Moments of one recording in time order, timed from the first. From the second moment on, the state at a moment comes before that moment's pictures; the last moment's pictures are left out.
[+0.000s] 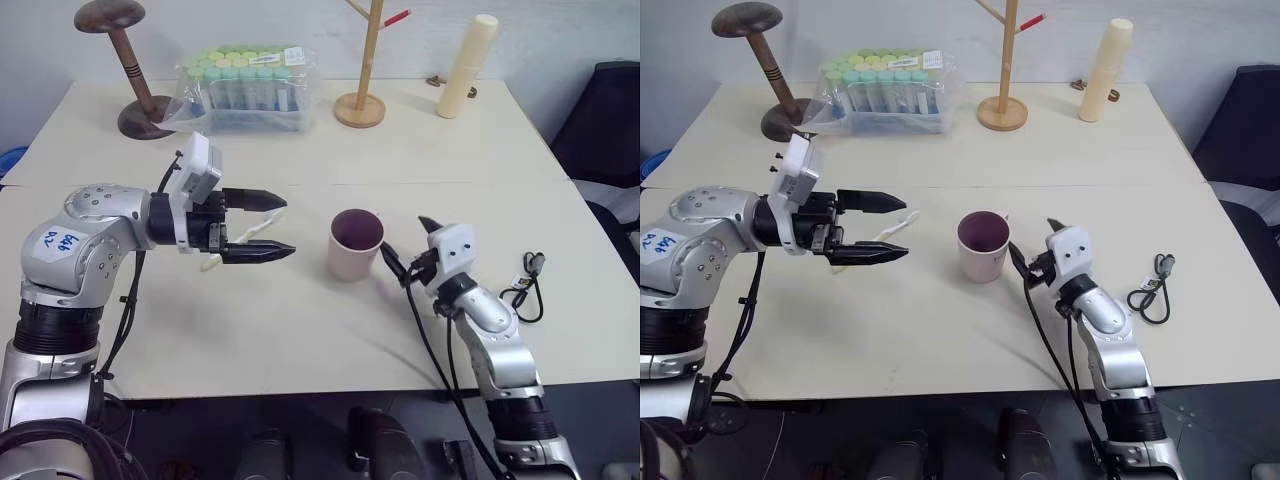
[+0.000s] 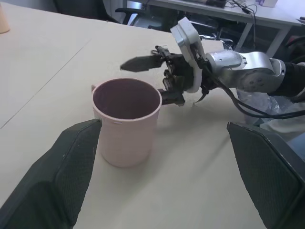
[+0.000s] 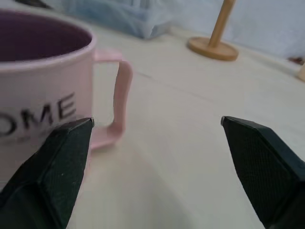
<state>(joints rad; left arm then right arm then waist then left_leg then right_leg) -0.72 0.79 0.02 -0.11 -0.63 0.72 -1.12 -0.24 -0.32 -0.01 -0.10 0.16 0.17 0.41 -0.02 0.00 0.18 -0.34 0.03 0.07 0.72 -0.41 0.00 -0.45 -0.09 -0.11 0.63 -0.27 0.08</state>
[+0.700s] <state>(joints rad) -0.97 0.65 -0.22 0.42 -0.16 0.80 -0.82 -0.40 -0.95 -0.43 -0.64 1.17 0.89 0.71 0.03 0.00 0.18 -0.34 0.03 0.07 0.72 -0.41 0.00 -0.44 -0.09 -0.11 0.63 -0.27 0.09</state>
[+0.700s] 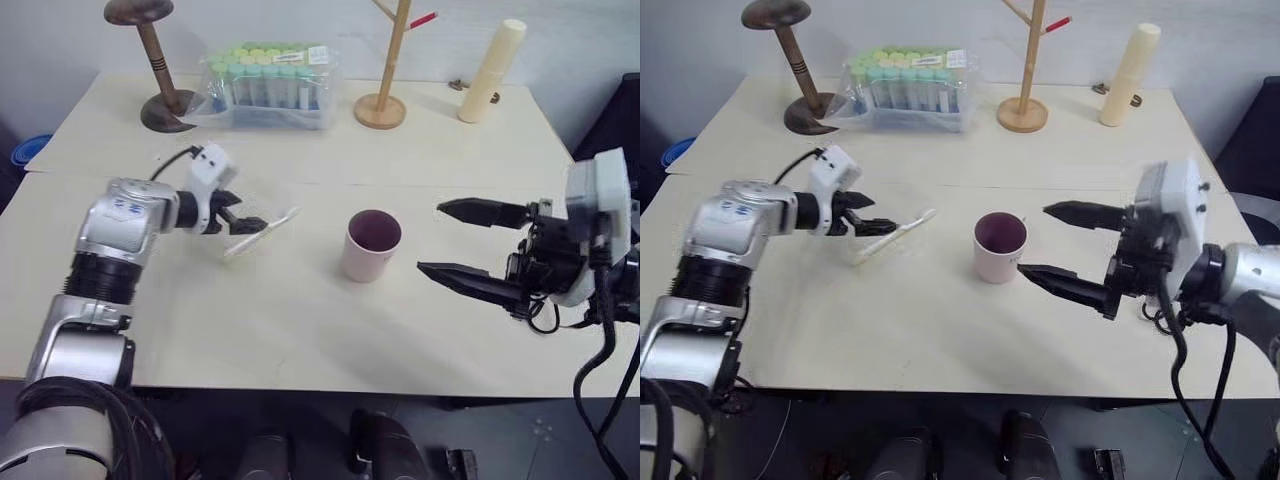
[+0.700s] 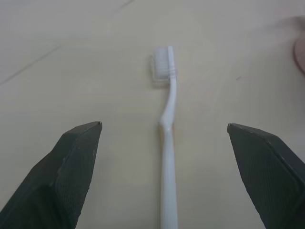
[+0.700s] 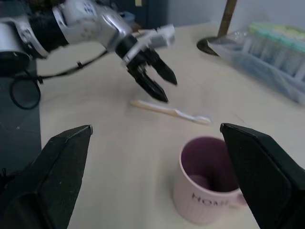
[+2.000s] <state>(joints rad) -1.10 0.01 0.21 0.21 -0.59 0.66 -0.59 -0.22 -0.98 -0.45 -0.63 1.16 0.92 0.46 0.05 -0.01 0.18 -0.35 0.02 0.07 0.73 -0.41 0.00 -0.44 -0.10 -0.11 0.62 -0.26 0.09</state>
